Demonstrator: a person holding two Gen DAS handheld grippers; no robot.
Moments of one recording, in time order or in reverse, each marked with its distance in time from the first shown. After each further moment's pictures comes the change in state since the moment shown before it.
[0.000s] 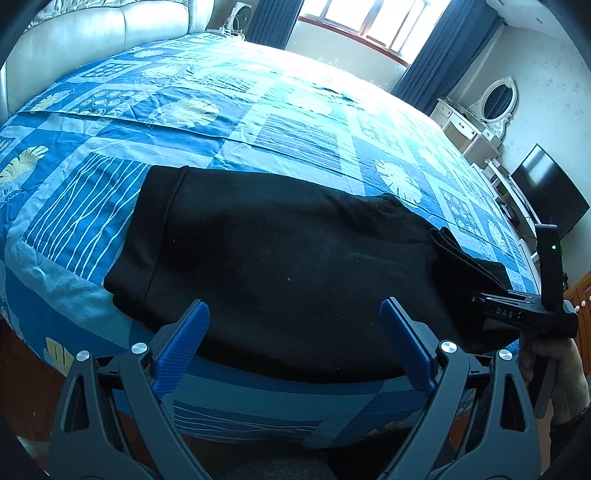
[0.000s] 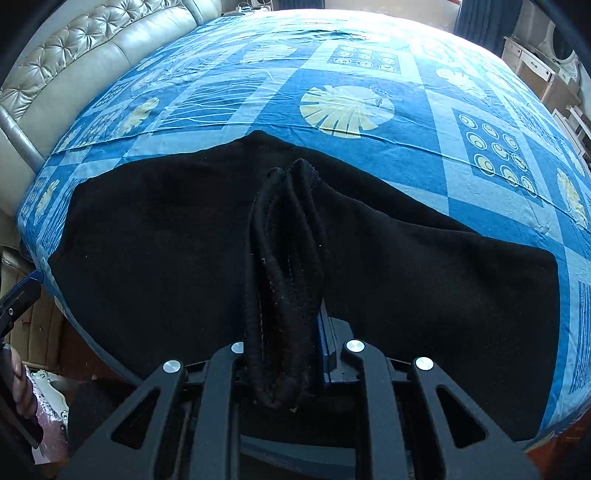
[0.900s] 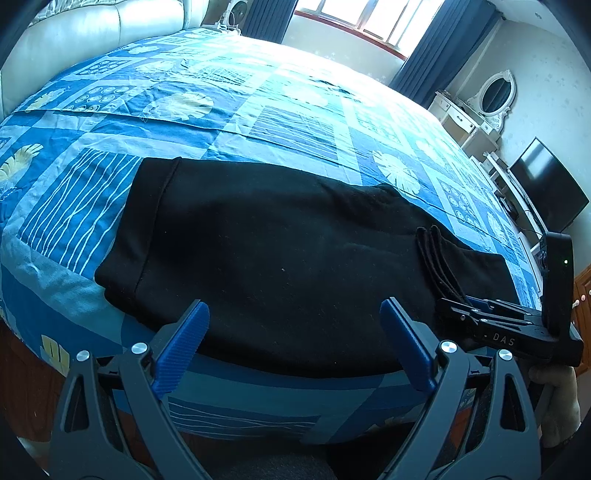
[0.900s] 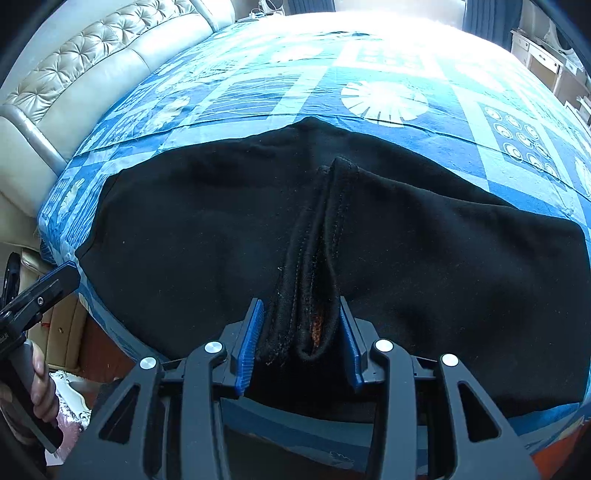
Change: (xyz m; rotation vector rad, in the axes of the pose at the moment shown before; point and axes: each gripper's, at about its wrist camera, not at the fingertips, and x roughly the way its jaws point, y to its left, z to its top) left arm 0.007 -0.003 -0.004 0.014 0.023 -0.009; right arm -0.004 0.035 -0.020 0.014 -0.034 0.097
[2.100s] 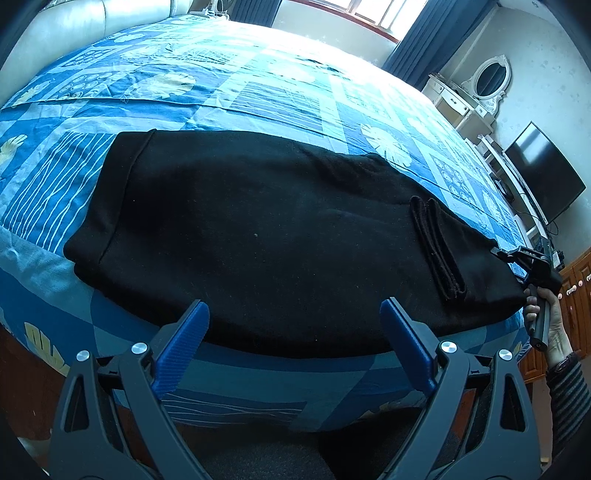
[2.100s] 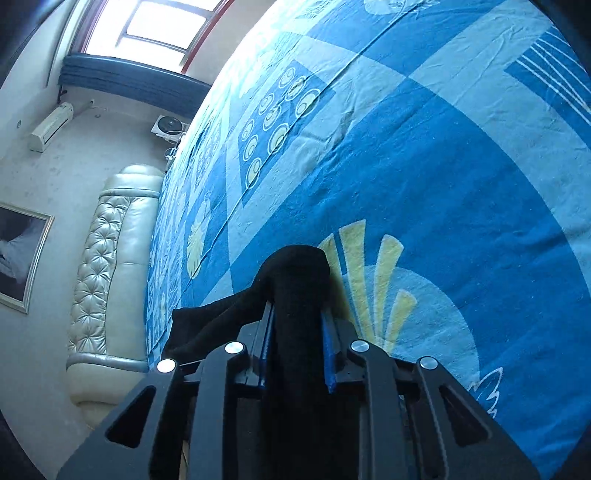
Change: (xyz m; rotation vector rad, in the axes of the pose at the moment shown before) left arm 0.017 -0.015 -0.015 0.026 0.071 -0.024; right arm -0.002 -0.317 -0.033 0.786 -0.192 0.426
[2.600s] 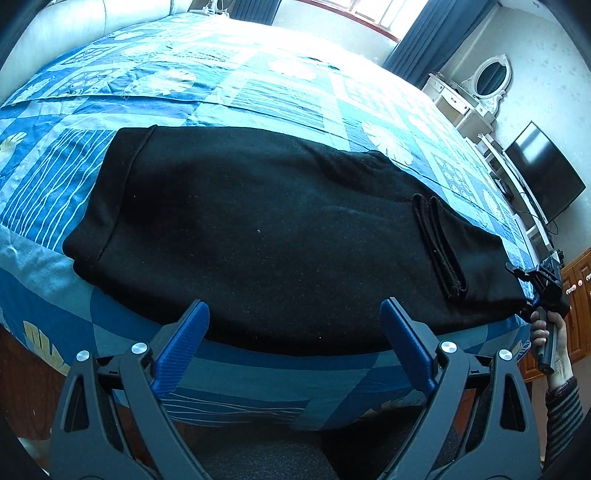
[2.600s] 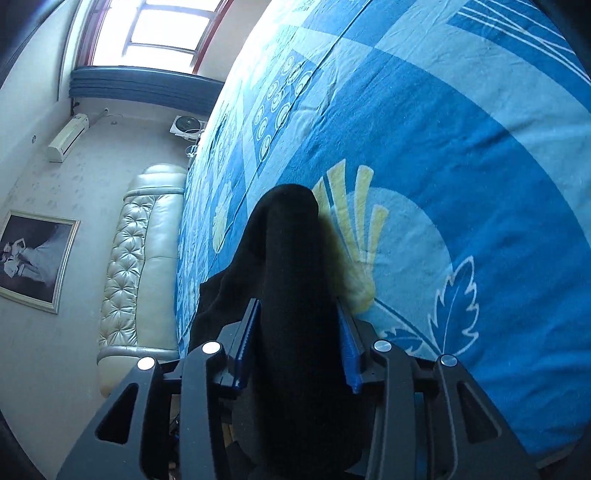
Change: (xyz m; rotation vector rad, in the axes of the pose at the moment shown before) left arm 0.001 0.003 0.000 -0.003 0.003 -0.005; right arm -0.026 -0.010 -0.045 0.017 0.066 0.108
